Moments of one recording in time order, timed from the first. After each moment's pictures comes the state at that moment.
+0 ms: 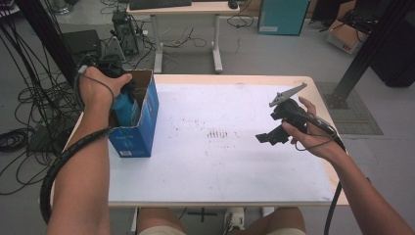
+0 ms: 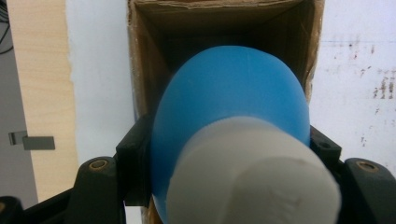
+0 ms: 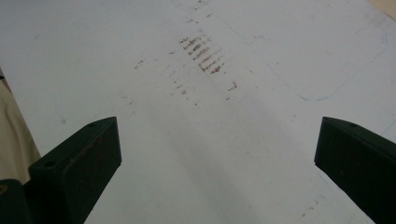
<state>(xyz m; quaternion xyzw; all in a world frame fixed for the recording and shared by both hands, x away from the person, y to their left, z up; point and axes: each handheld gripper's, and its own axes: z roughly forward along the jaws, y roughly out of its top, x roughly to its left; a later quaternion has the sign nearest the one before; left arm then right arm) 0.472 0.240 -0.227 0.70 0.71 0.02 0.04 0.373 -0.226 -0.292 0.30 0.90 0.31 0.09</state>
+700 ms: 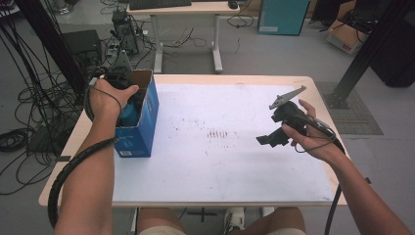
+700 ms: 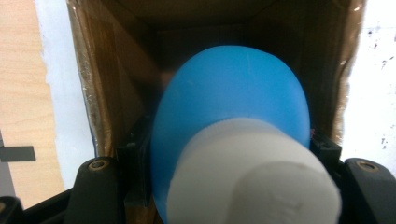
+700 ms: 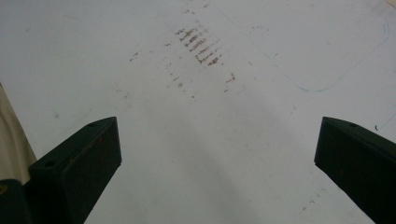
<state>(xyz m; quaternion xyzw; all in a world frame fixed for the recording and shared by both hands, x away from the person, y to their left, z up) 0.473 0.235 -0.262 0.71 0.70 0.01 0.04 0.373 -0.230 -0.300 0.31 0.90 0.30 0.09</state>
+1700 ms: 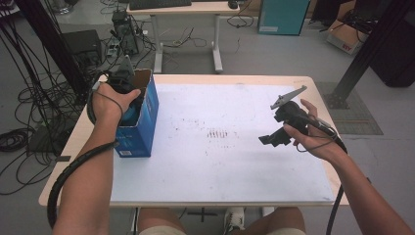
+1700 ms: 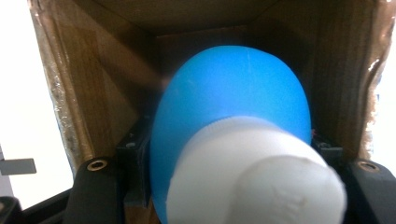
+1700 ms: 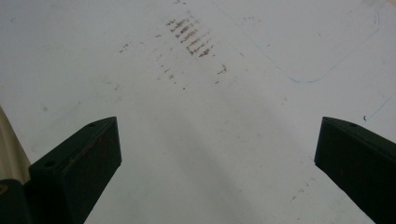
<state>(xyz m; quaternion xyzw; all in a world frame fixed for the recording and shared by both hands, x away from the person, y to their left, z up) 0.475 0.235 -0.273 0.72 0.69 0.02 0.04 0.376 -0.234 -0.300 0.31 0.90 0.28 0.10</state>
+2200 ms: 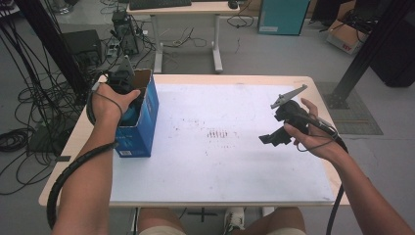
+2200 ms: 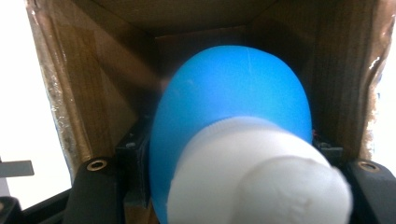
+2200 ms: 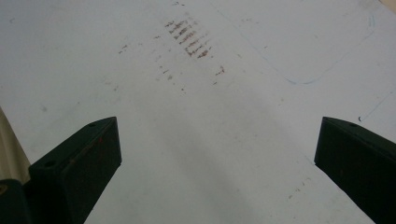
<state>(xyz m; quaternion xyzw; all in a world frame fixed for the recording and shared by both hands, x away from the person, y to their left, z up) 0.475 0.235 -0.274 0.73 0.69 0.02 0.04 0.375 -0.234 -0.297 0.31 0.90 0.28 0.11</state>
